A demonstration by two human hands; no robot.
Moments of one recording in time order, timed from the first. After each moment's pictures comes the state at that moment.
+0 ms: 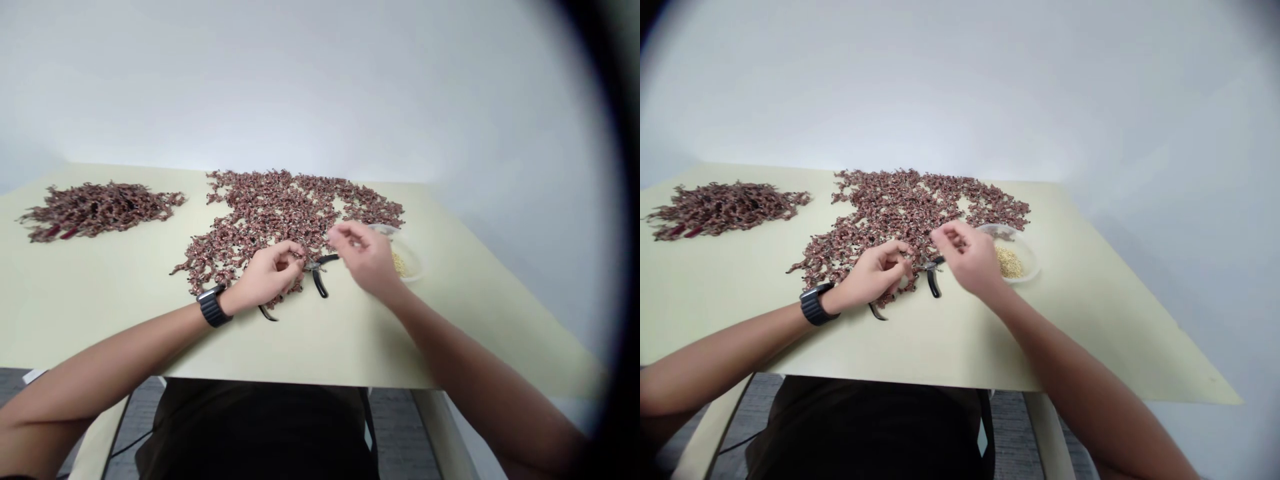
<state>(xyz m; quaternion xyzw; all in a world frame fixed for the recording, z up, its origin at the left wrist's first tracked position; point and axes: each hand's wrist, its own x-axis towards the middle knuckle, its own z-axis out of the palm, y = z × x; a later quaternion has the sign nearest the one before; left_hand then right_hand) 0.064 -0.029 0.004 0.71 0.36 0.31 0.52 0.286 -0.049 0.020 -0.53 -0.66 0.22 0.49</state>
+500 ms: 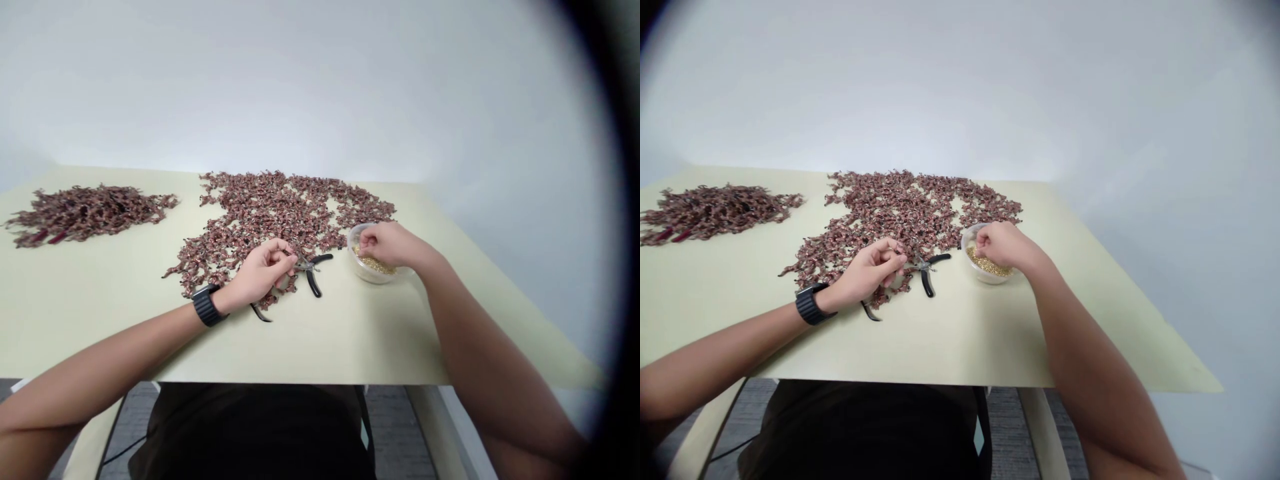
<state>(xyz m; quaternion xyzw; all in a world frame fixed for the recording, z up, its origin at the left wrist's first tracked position) 0.063 -0.020 -0.002 0.66 0.34 0.33 0.57 0.395 -0.002 0.021 -0.66 -0.73 0.14 0.03</state>
